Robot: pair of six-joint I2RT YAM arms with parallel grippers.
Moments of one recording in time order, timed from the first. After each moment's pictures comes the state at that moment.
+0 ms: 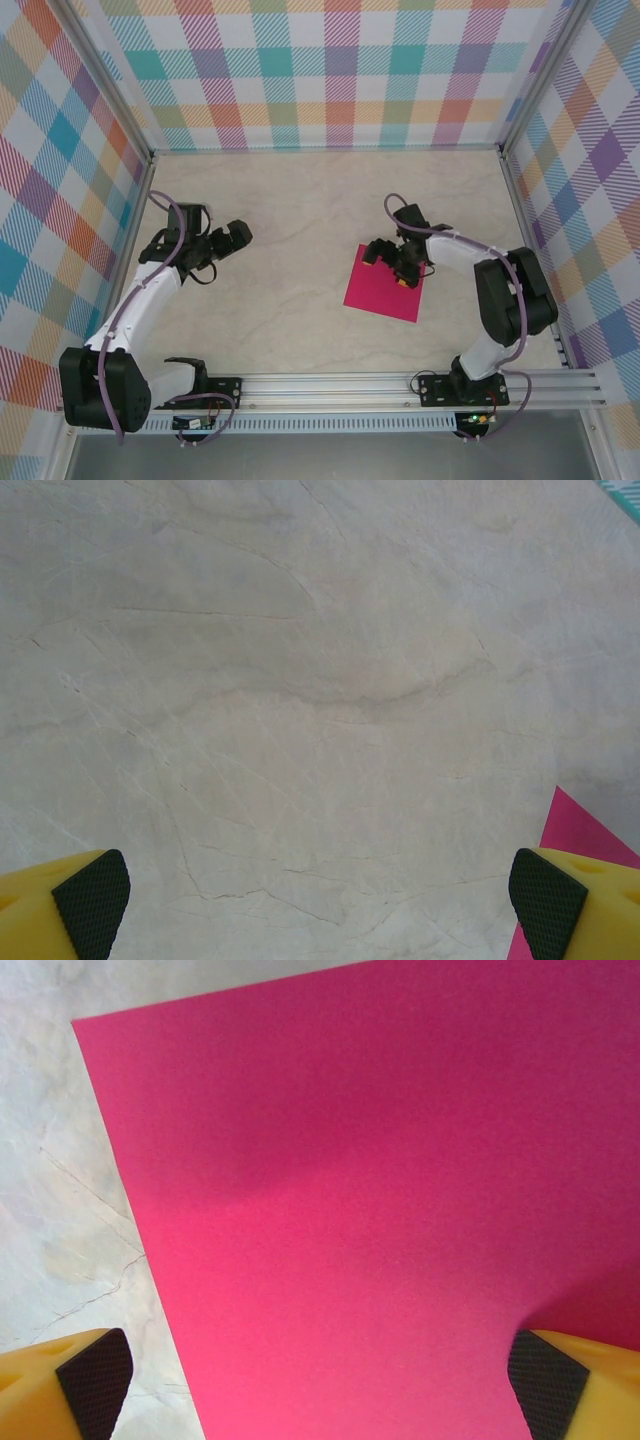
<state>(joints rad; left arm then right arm) -0.09 1.17 0.86 -0.55 0.20 -0.56 0.39 1.66 0.94 -0.53 -0.29 0.78</state>
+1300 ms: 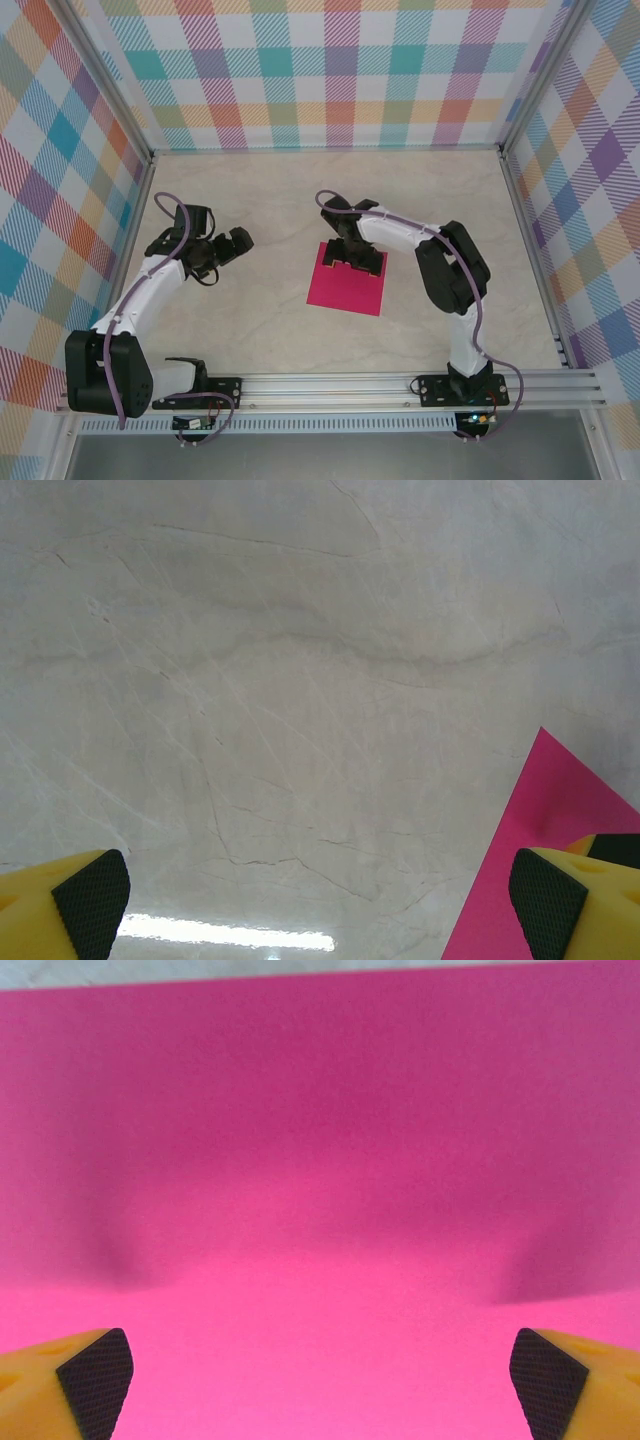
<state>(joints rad) -0.09 1.24 0.86 -0.61 0.19 -0.60 0.69 2.03 1.50 -0.96 0.02 0.91</state>
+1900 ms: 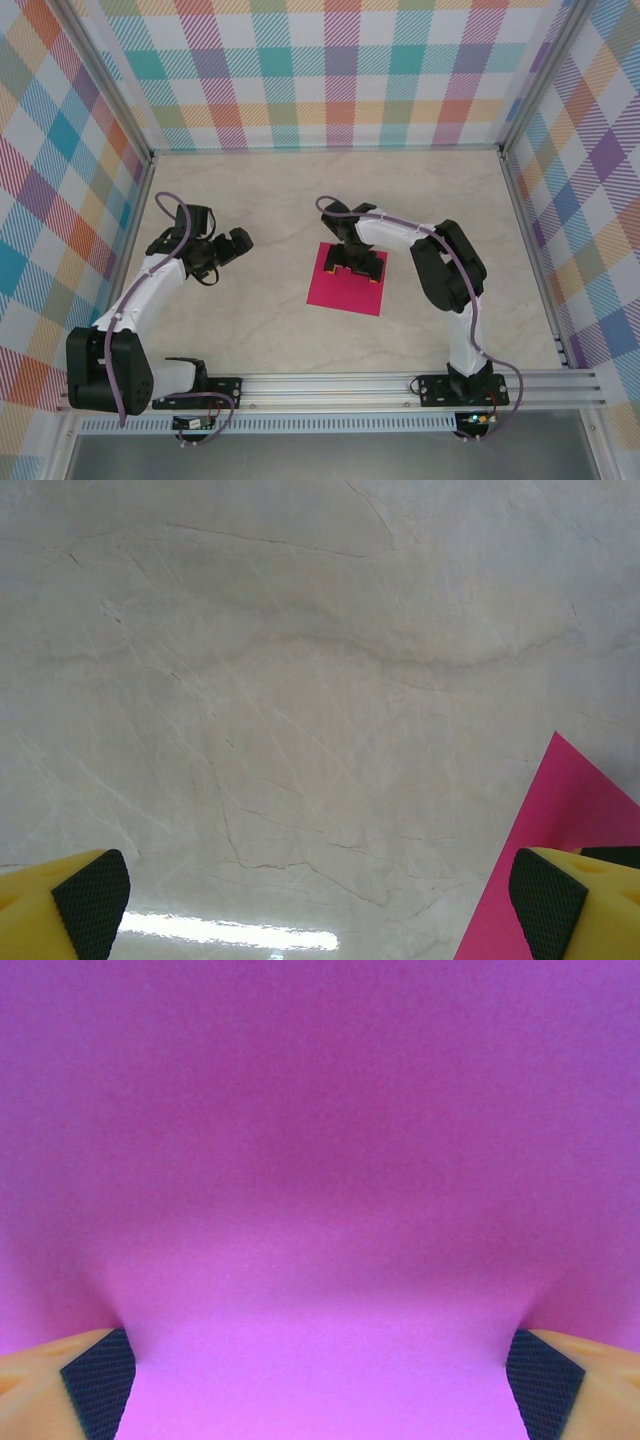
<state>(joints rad) -0.09 1.25 0.86 -0.61 0.17 -0.60 0.69 2.06 1.47 -0.96 -0.01 0.92</state>
